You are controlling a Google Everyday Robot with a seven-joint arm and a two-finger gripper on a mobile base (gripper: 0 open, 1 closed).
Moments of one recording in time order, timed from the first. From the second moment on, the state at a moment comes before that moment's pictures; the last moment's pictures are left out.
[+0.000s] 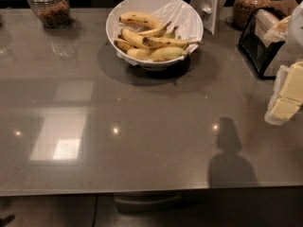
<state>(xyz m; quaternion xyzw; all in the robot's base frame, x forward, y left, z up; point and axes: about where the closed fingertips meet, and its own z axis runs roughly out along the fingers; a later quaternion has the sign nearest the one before) 0.438 -0.216 0.978 -0.60 0.78 -0.04 0.16</state>
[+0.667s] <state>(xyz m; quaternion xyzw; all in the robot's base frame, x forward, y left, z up) 0.450 -0.205 0.981 -0.61 0.77 -0.03 0.19</state>
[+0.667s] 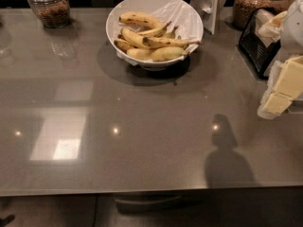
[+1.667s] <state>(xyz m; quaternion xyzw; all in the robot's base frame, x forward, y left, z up) 0.535 -0.121 0.979 -0.63 0.69 0.10 0.34</state>
